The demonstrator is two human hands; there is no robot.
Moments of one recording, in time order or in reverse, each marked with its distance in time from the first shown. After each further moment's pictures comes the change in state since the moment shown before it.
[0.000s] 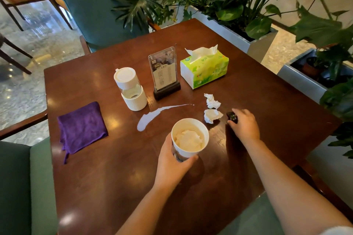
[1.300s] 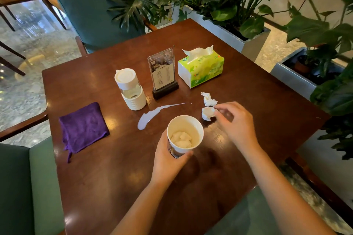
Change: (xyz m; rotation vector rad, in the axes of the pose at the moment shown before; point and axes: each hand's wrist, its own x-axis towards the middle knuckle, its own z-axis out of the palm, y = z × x) left_hand -0.003 0.007 -0.015 -0.034 -0.005 0.021; right_hand -0.077 -0.072 -0.069 0.527 0.236 -0.310
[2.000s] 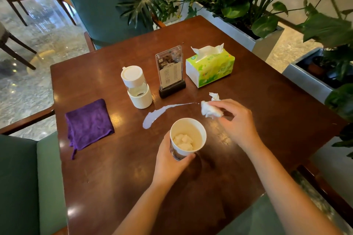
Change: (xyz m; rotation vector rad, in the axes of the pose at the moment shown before) left_hand 0.004 -0.008 -0.006 0.019 0.010 -0.001; right_hand 0.014 -0.007 0.016 0.147 -0.133 -0.140
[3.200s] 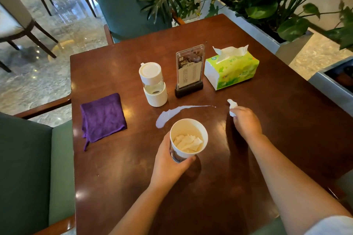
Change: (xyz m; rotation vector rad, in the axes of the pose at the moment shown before) left_hand 0.006 -0.014 -0.030 0.041 0.072 -0.022; right_hand 0.047 0.109 0.048 -0.742 -0.333 0.255
